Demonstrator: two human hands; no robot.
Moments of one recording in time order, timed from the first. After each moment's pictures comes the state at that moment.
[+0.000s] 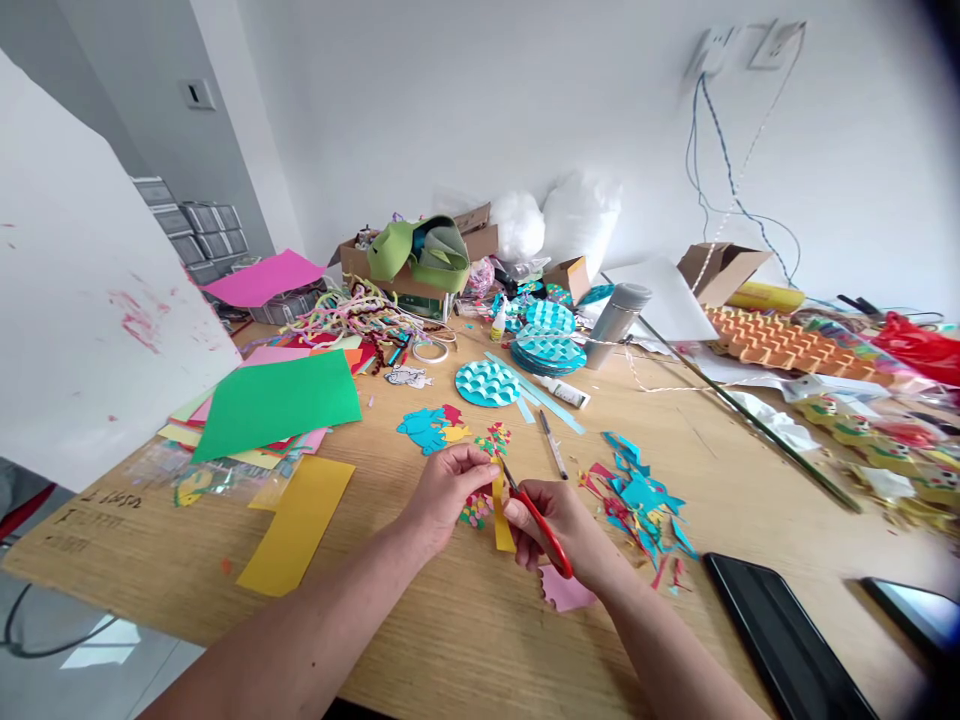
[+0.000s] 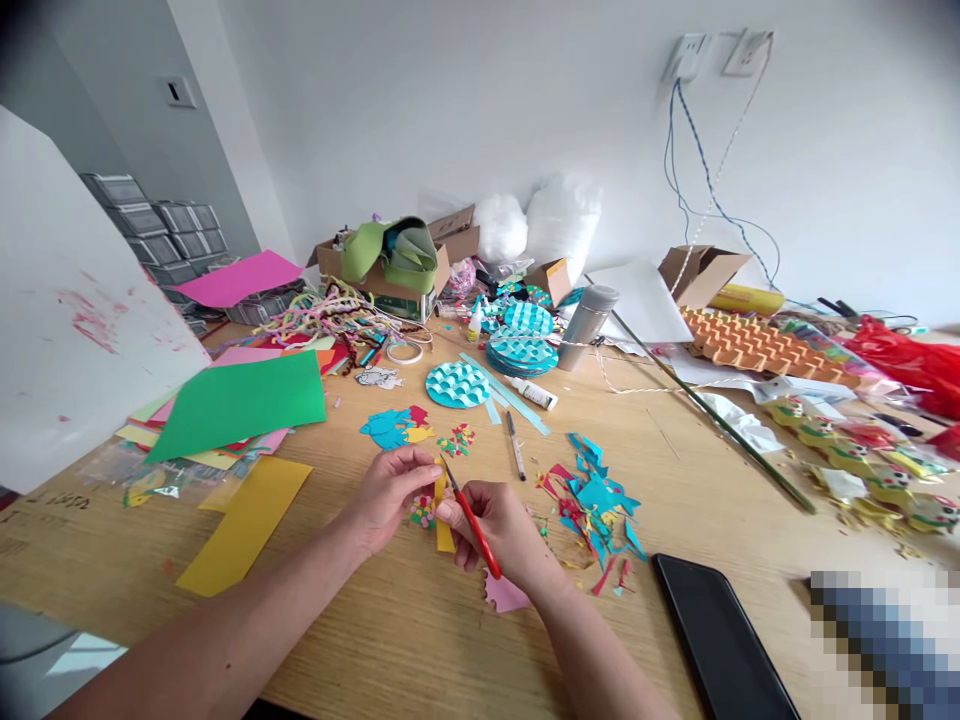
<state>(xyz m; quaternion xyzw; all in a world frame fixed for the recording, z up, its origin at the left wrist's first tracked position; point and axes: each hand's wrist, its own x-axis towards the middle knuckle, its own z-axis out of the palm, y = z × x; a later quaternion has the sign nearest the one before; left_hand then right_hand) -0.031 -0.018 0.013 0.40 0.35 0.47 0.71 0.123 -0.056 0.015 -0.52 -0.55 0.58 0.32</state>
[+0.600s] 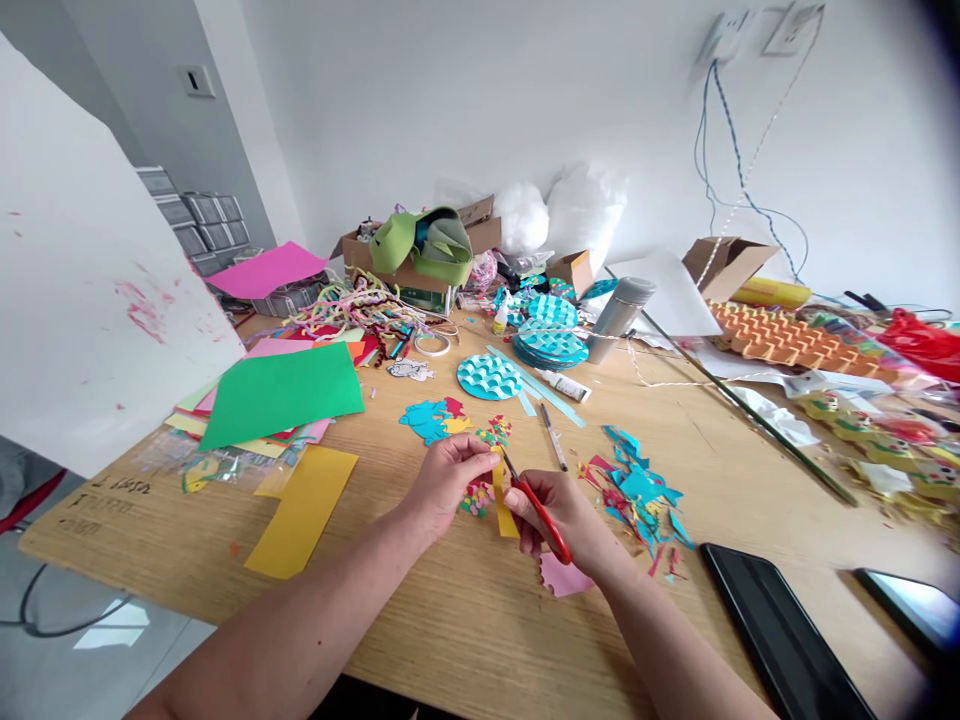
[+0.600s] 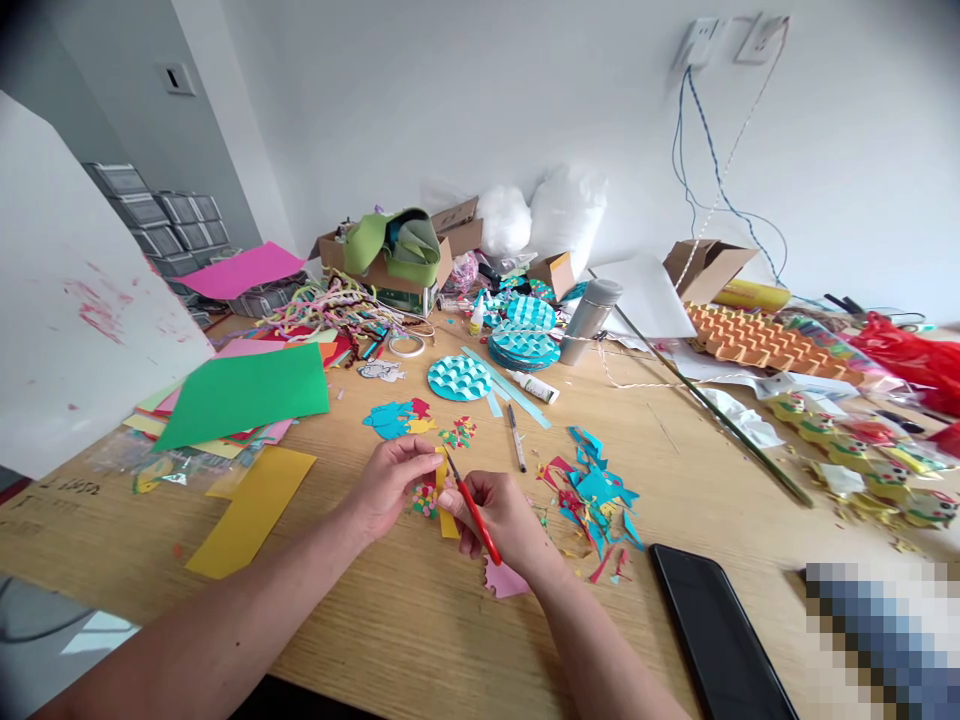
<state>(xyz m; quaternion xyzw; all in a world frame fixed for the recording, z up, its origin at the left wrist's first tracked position) -0.032 -0.017 0.015 0.39 0.34 0.47 0.72 0.123 -0.057 0.017 -0.52 -0.56 0.56 0.32</state>
